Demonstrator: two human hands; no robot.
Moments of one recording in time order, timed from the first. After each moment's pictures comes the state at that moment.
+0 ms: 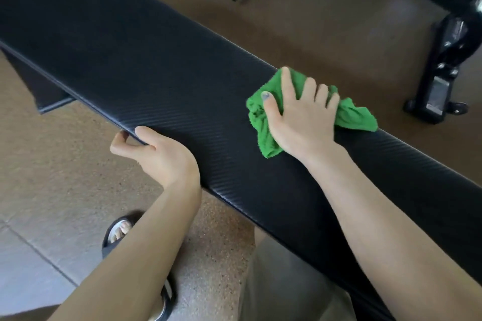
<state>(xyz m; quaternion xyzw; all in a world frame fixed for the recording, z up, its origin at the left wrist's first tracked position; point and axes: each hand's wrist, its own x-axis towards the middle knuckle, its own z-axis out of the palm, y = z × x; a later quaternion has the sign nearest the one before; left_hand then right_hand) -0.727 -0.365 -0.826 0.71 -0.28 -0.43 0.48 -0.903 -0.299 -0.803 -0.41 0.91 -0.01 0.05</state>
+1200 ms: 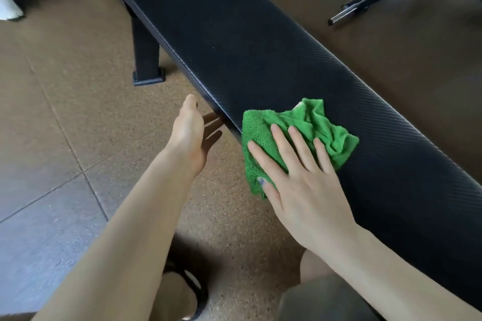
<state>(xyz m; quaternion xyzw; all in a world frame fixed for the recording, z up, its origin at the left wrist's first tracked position) -0.609 -0.479 -0.811 0.61 -0.20 -0.67 0.37 -0.764 -0.317 -0.797 -0.73 0.68 0.06 0.03</state>
